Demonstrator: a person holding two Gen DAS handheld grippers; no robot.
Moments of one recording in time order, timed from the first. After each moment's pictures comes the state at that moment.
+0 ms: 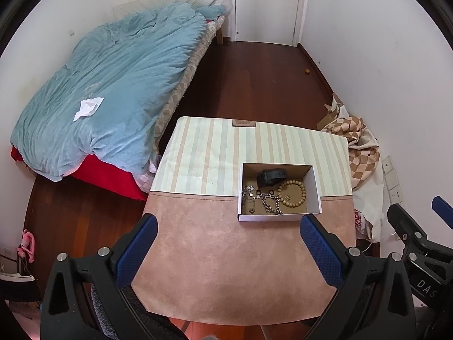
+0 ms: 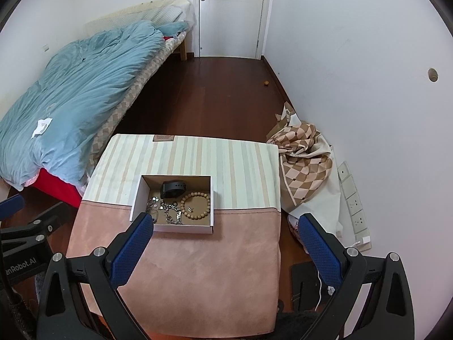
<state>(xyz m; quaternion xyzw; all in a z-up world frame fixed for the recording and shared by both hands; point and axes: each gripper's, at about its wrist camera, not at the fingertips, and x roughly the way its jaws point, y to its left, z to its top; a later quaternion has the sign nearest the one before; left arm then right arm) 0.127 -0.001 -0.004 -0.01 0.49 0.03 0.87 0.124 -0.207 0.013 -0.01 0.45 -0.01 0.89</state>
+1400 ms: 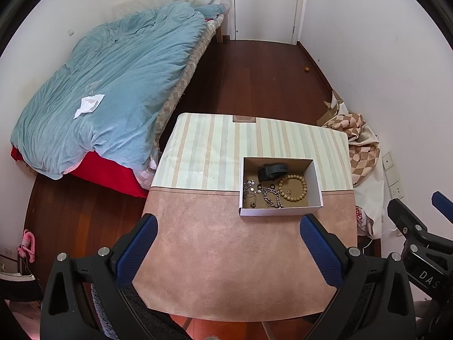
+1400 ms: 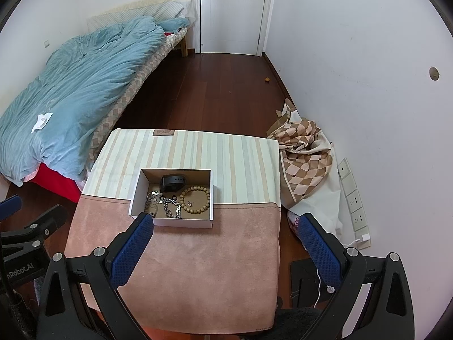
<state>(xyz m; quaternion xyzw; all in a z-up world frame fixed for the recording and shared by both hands) 0.121 -0.002 -0.012 -0.01 0.49 0.03 0.87 0.120 -0.205 0.007 -0.02 0.46 0.00 0.89</state>
